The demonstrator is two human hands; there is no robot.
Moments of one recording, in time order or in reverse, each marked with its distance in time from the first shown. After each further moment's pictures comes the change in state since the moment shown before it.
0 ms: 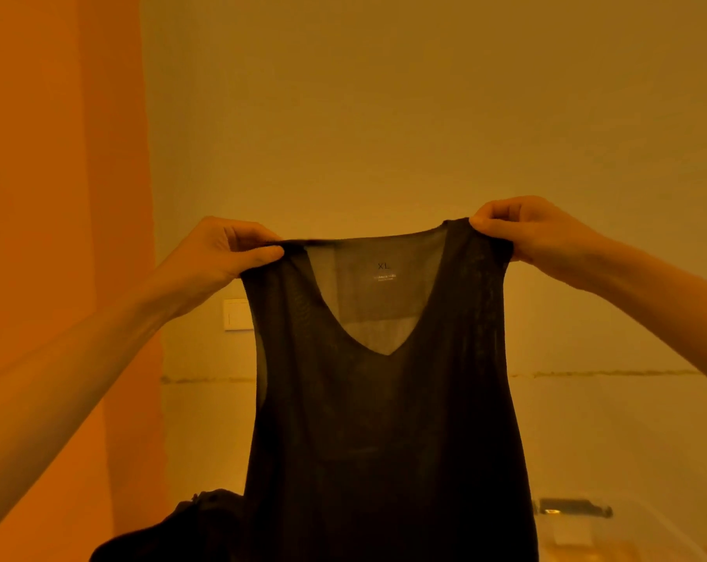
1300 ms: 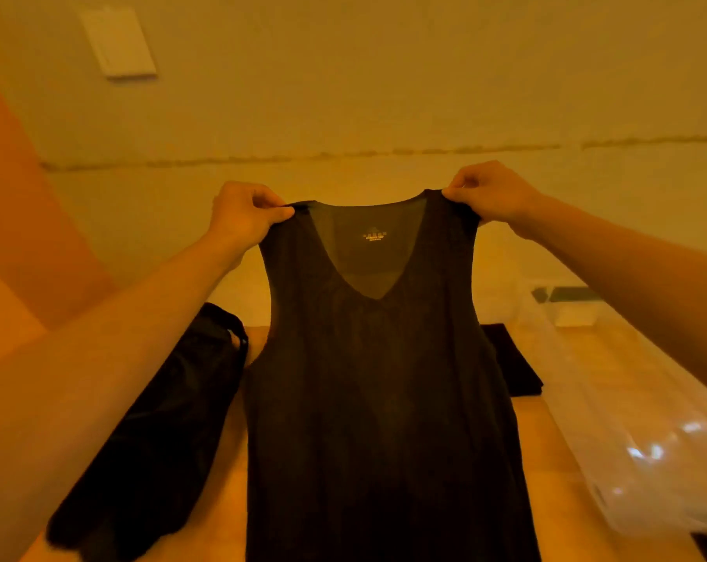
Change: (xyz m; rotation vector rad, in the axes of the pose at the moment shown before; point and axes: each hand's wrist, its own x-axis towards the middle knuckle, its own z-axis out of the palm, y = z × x) left_hand -0.036 -0.335 0.176 0.210 0.072 -0.596; right_hand -0.007 0.330 0.171 -0.265 -0.029 0.625
